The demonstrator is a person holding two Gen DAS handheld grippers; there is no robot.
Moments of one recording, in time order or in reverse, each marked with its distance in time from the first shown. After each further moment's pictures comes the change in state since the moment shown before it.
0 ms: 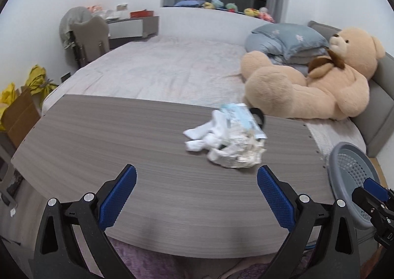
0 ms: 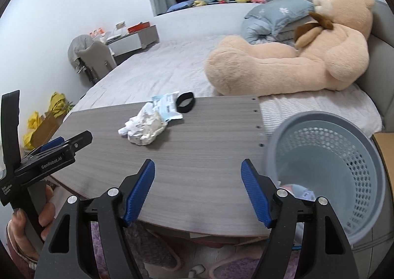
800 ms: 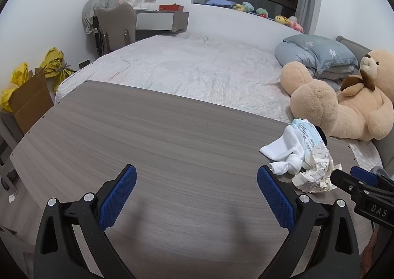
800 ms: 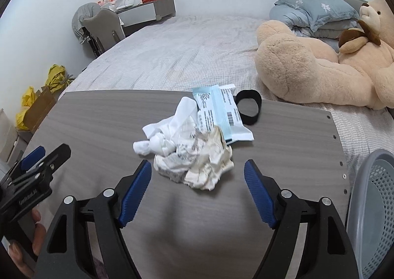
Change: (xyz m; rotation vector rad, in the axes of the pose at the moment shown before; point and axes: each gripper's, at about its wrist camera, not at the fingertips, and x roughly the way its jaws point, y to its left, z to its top) left arm 0.055 0.101 0.011 -0.095 -0.010 0.073; right arm 0.145 0.104 0.055 -0.099 0.132 -0.012
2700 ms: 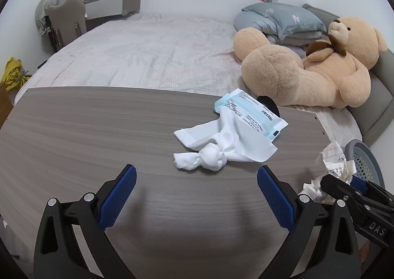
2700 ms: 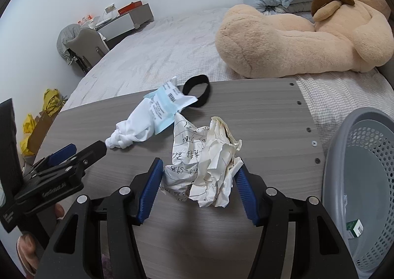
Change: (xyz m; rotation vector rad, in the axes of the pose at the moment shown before) left arm 0.037 -0.107 0.002 0.143 0.156 -0.178; right arm -0.030 -0.082 -0.029 0.172 0.010 0.035
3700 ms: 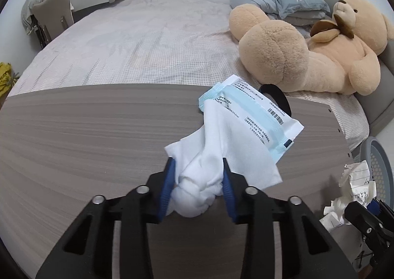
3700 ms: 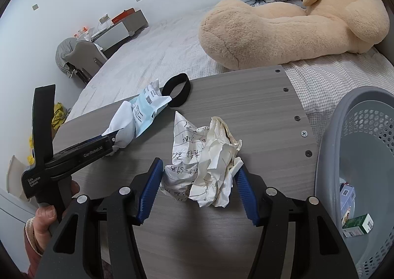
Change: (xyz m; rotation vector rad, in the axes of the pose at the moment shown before) left arm 0.060 -0.020 0.020 0.030 0.108 0.001; right arm 0.010 -0.040 -0.005 0.085 -0.002 0.059
